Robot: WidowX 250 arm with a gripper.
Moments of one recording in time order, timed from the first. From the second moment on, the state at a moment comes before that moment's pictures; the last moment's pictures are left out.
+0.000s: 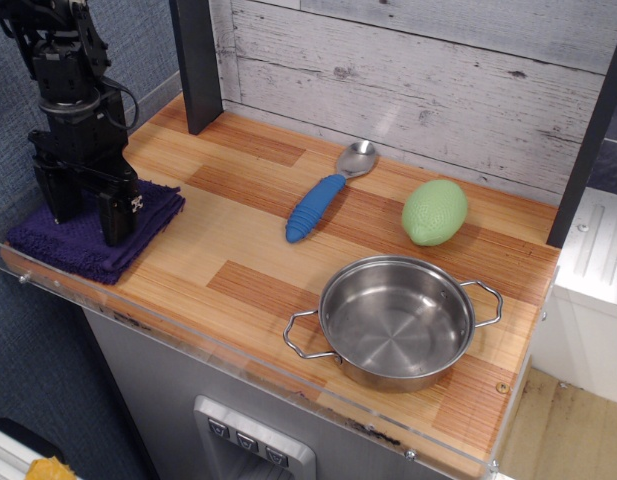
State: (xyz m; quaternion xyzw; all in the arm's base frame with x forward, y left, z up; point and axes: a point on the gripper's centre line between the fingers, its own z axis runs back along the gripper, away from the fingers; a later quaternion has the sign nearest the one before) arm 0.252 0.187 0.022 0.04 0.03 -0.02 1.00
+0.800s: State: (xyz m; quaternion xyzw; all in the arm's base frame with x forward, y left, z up) arm 0.243 0.193 0.007 0.04 0.02 -0.04 1.00
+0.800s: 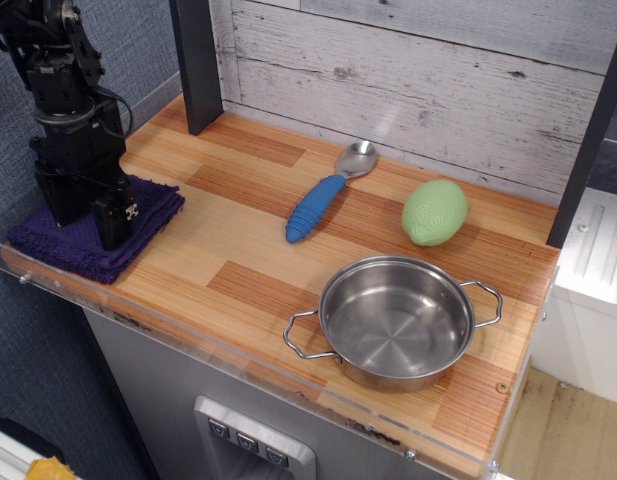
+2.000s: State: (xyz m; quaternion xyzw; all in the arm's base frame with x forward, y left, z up) arm 0.259 0.035 0.011 -0.06 0.01 -0.14 0.99
